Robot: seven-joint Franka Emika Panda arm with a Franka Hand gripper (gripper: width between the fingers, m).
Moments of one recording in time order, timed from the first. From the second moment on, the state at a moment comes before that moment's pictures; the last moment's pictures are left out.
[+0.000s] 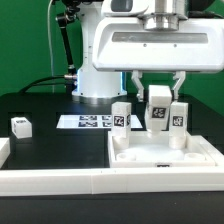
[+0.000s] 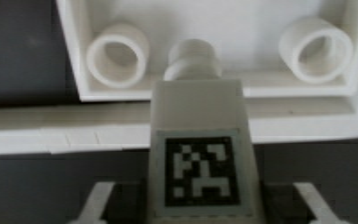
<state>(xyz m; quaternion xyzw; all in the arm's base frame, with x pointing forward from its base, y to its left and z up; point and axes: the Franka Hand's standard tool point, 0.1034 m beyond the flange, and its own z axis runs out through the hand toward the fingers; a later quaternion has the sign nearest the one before) 0.615 0.057 0.123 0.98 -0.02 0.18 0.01</state>
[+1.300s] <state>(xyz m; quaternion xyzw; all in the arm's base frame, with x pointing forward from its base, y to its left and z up) 0.618 0.103 0.118 0.97 0.01 0.23 -0.01</state>
